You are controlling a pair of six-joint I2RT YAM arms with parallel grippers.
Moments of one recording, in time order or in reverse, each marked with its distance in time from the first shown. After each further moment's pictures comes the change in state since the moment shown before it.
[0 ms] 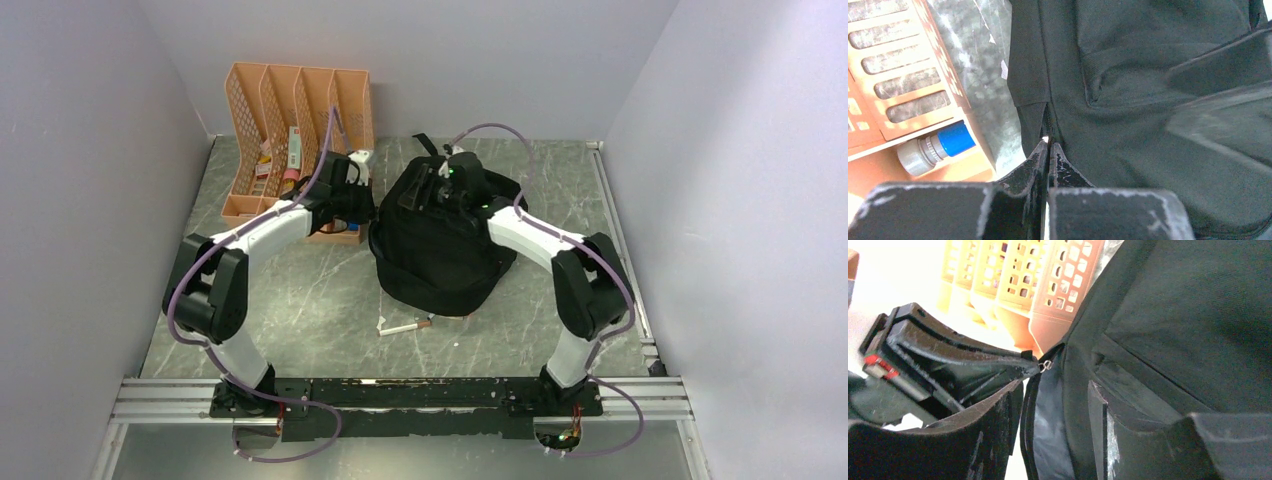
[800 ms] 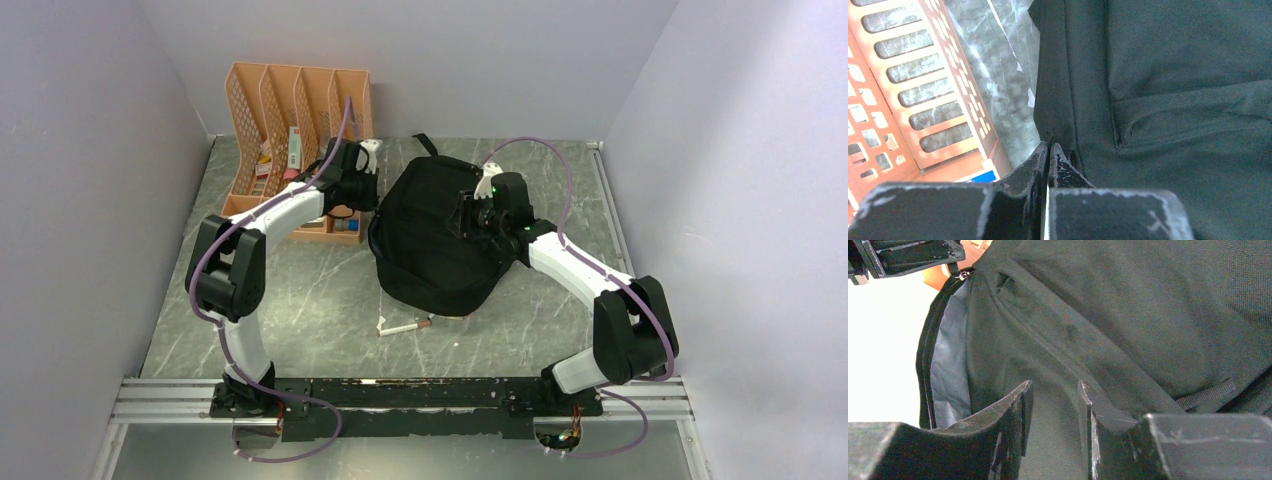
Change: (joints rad) left arm 0.000 0.157 0.198 -0.096 -0.076 0.063; right arm -0.118 -0.274 -0.256 -0.124 0.011 -0.419
